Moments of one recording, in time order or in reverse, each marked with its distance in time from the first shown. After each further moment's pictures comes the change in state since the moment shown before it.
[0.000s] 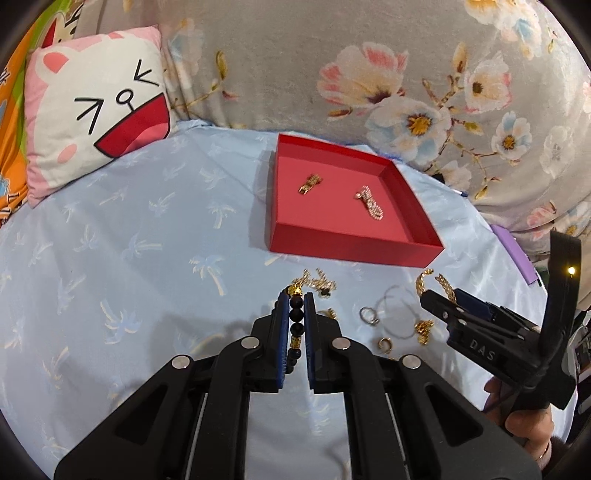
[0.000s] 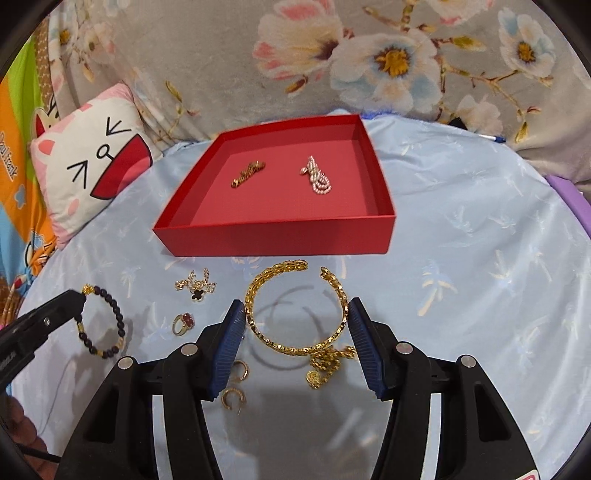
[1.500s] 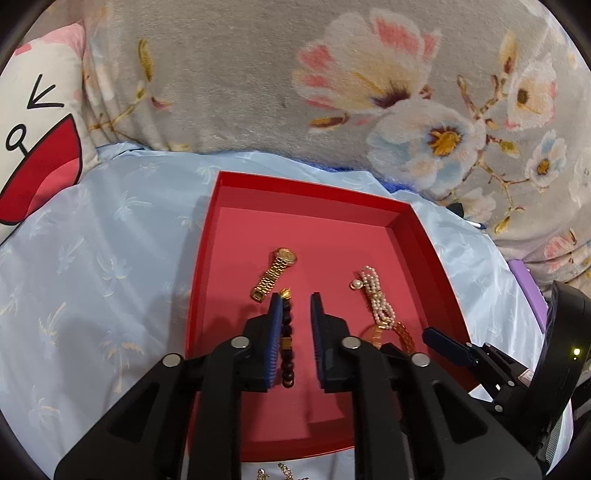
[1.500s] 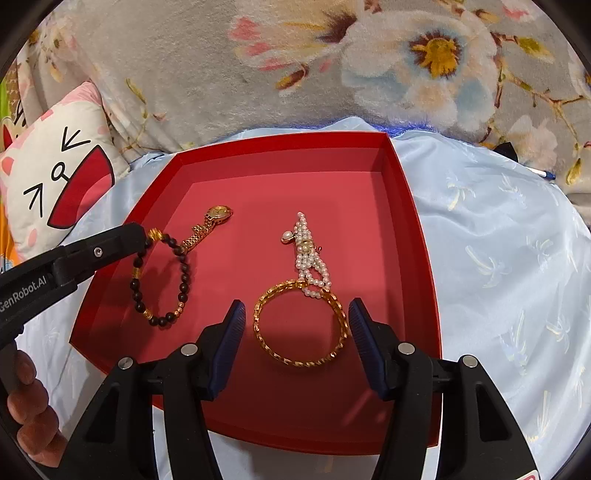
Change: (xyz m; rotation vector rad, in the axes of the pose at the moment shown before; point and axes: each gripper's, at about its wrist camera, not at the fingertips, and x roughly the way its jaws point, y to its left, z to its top) left arm 0.166 -0.027 0.126 0.008 0.018 -0.056; right arm 0.123 -0.008 0.103 -0.049 0.039 0.004
